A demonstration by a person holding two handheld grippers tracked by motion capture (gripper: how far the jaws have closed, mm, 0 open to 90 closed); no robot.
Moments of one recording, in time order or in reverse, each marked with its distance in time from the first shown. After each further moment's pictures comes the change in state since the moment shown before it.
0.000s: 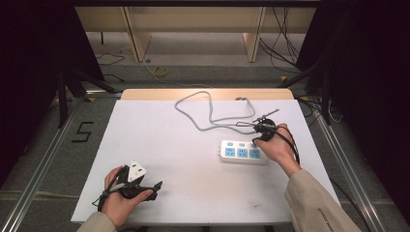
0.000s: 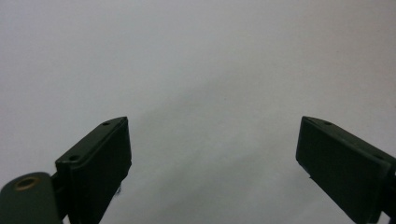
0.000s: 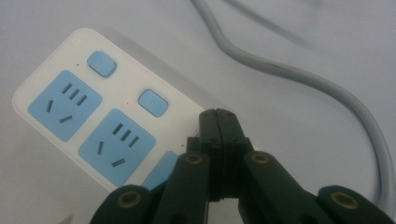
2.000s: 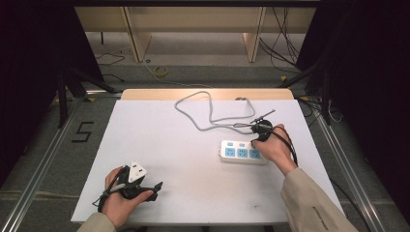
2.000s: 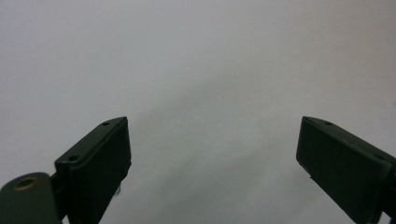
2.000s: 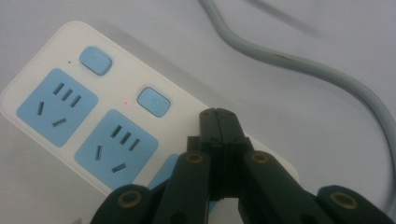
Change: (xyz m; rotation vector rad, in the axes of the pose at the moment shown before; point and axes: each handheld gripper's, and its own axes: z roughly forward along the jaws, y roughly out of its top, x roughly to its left) left arm -0.001 0.000 0.000 0.005 -0.002 0.013; right arm 0.005 0.002 0.008 0.041 -0.020 0.020
